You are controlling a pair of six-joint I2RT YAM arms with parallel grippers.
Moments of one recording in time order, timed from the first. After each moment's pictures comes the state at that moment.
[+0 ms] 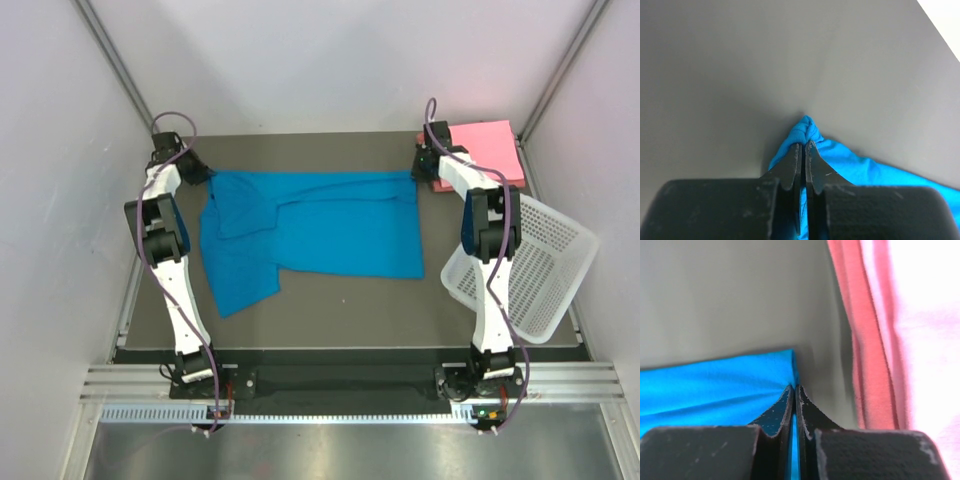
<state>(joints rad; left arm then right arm) 0.27 2.50 2.08 -0.34 0.34 -0.51 0.13 2.37 1.96 -0.45 0.03 0.32</state>
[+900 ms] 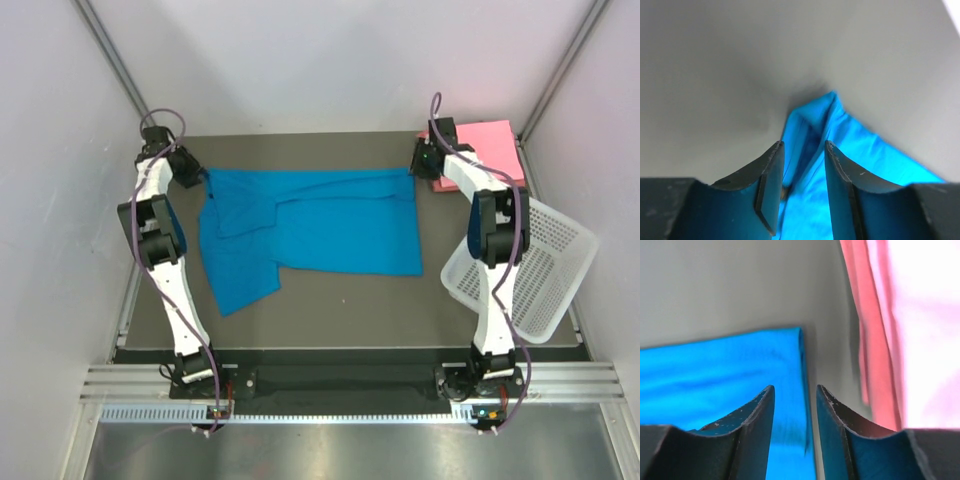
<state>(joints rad) 0.29 2.46 2.14 -0.53 0.27 -0.54 0.13 2.30 1.89 -0.42 -0.03 0.33</state>
